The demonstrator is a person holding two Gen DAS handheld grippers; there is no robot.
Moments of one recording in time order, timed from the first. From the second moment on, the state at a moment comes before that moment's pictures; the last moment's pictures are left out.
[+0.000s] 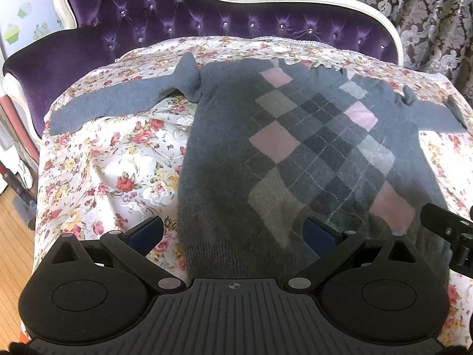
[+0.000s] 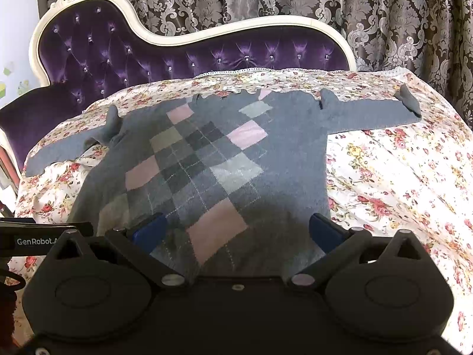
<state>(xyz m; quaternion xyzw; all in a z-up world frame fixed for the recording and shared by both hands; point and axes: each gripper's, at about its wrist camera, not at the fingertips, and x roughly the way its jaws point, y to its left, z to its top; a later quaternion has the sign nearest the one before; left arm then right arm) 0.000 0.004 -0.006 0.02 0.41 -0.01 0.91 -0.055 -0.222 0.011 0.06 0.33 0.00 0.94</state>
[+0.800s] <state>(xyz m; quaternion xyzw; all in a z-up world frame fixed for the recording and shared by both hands) 0.000 0.006 -0.009 0.02 0.42 -0.01 0.91 -0.054 -0.221 0.009 0.07 0.34 0.01 0.94</state>
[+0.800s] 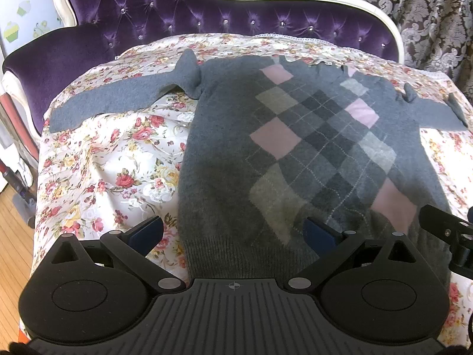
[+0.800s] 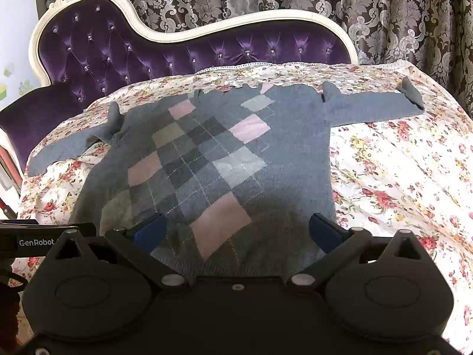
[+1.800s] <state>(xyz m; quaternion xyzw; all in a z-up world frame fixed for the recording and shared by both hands) 0.001 0.034 0.013 -0.02 0.39 0.02 0.92 -0.032 -0.214 0.007 0.05 0.37 0.07 0.93</state>
